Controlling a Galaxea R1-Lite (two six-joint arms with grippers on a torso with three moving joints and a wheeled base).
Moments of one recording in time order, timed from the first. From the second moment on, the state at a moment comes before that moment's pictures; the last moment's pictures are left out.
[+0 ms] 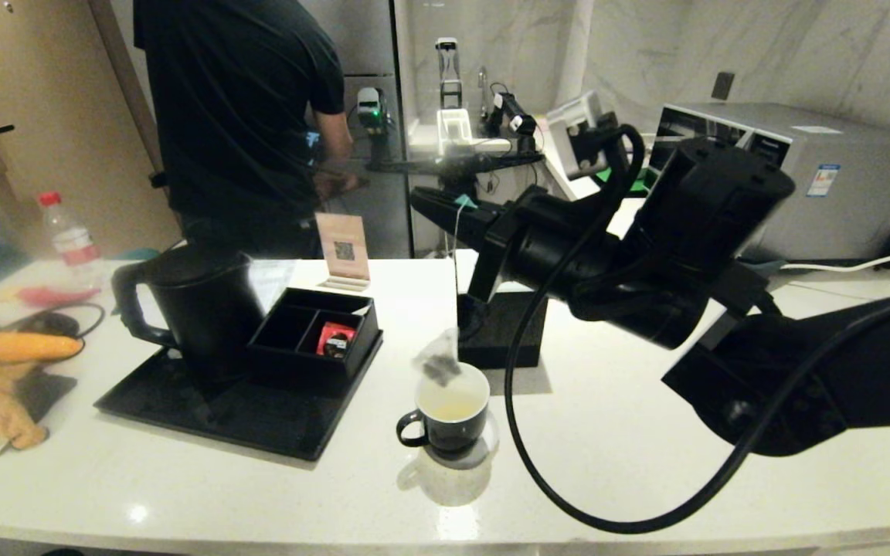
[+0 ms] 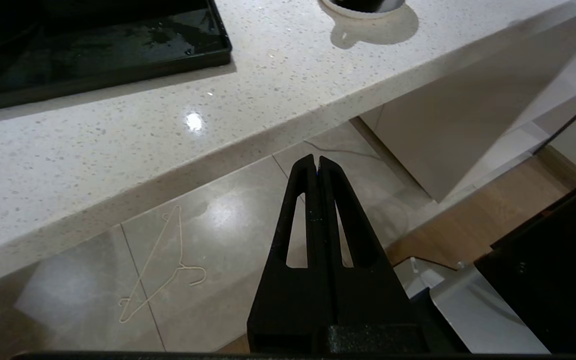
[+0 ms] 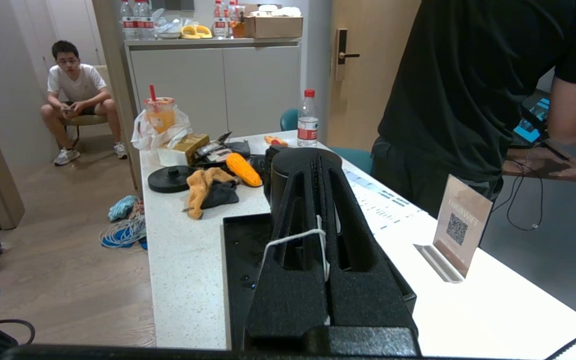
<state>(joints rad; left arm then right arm) -0.54 0.28 0.00 0.01 0.00 -0.03 0.74 1.89 -1.13 -1.11 0.38 0.08</state>
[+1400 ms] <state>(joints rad) -0.13 0.29 0.00 0.01 0.00 -0.03 0.77 1.97 -0.97 -1.25 0.38 0.08</state>
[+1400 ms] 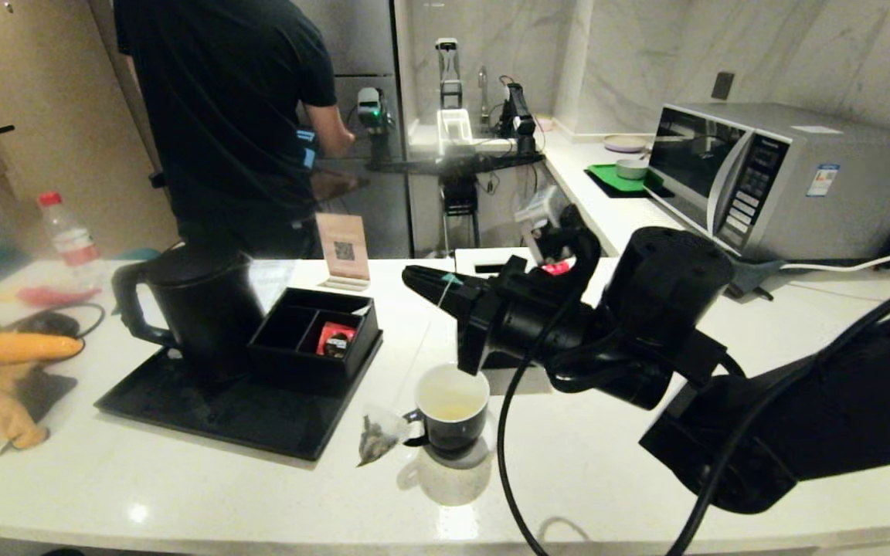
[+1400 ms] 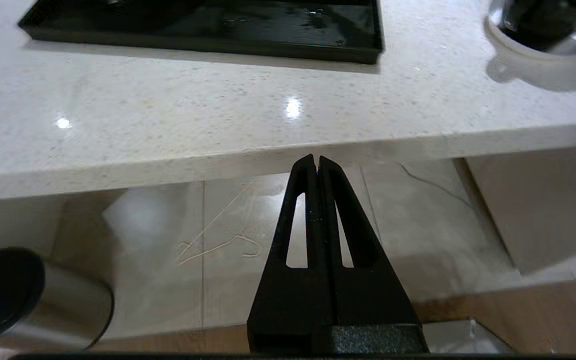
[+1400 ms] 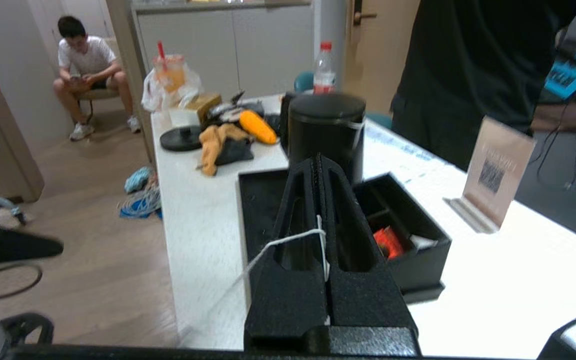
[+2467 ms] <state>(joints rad) 0.00 0.03 0.00 0.01 0.00 -0.03 0.75 2.04 -0.99 -1.25 0.39 0.09</state>
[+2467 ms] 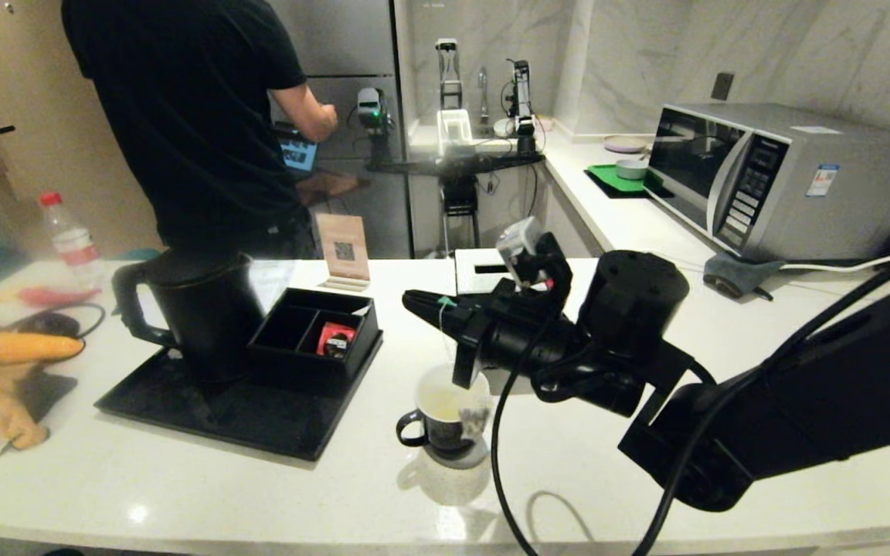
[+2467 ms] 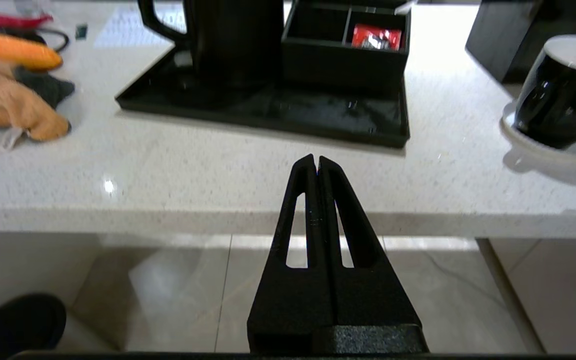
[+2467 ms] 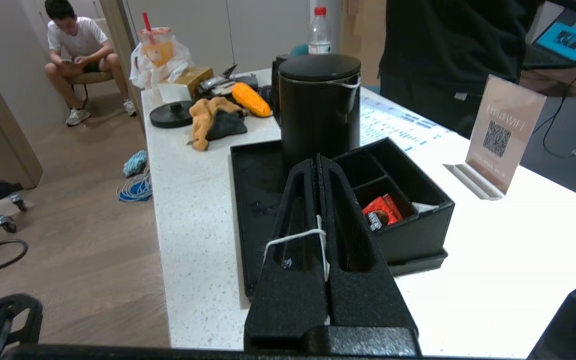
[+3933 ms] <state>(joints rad) 0.00 0.00 0.00 0.01 0.00 -0.03 0.70 2.07 -1.07 -1.23 0.39 0.09</state>
